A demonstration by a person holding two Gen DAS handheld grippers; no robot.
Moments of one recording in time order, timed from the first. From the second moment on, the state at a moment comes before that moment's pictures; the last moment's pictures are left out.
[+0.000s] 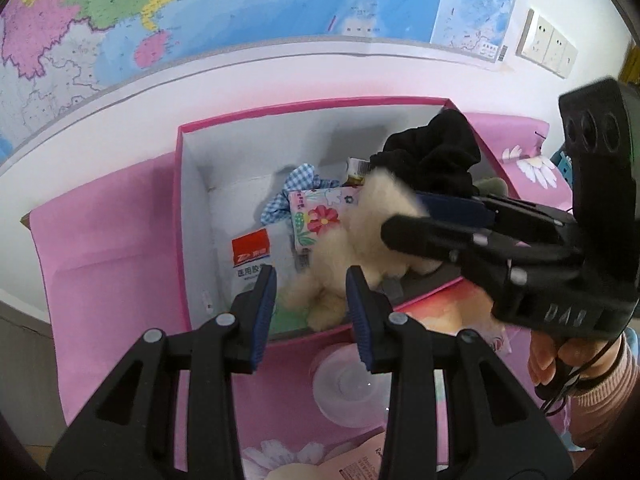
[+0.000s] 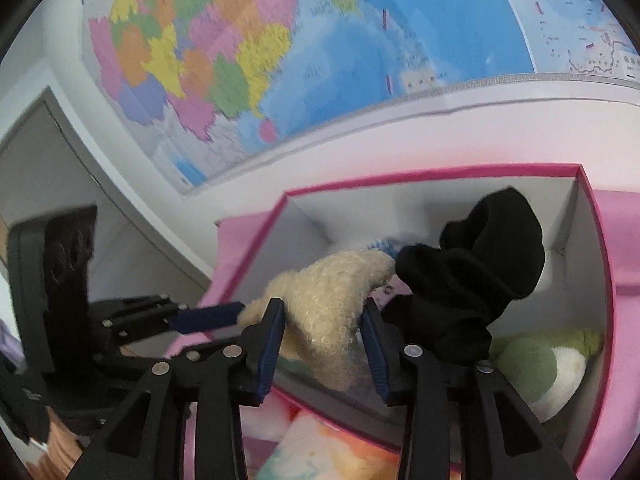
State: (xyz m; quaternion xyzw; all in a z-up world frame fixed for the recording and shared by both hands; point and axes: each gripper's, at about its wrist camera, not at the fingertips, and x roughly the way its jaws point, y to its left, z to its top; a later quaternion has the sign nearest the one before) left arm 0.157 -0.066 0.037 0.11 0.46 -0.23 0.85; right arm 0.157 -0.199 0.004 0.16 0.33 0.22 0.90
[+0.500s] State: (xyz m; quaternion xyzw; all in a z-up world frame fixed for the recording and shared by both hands) left arm 0.079 -0.058 0.063 0.13 0.39 -0.25 0.87; right arm 0.082 -0.211 0.020 0.11 0.29 0.22 0.92
